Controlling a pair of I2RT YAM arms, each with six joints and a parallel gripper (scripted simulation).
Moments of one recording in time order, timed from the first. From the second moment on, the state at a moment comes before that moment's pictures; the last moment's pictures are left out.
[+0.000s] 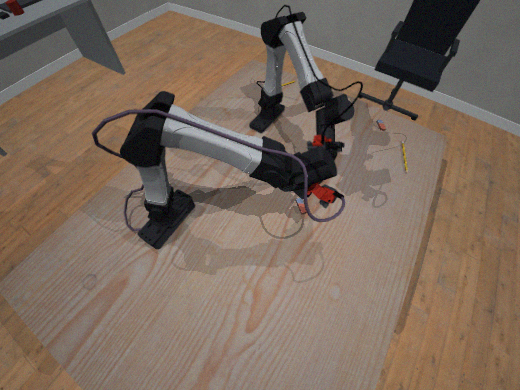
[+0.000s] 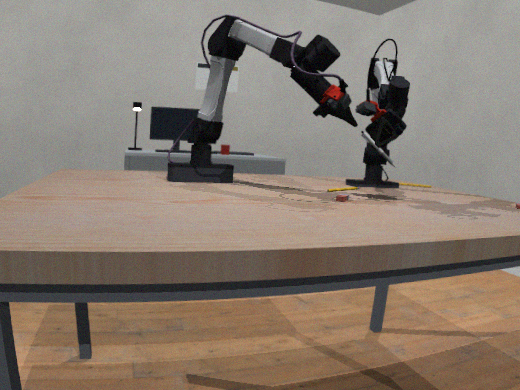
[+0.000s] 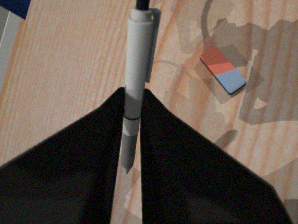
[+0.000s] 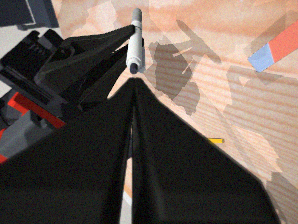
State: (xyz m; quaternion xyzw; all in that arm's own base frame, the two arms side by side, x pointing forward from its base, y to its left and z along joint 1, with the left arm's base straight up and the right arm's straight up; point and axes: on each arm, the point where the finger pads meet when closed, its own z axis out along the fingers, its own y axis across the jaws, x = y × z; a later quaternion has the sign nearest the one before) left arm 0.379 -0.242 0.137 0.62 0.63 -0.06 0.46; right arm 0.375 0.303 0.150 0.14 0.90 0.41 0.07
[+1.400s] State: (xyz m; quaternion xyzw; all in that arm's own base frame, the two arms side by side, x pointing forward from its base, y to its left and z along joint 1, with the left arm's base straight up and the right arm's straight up) left arm 0.379 -0.242 0.137 0.62 0.63 -0.06 0.46; right arm 0.377 0.314 0.140 0.14 0.90 0.41 0.06
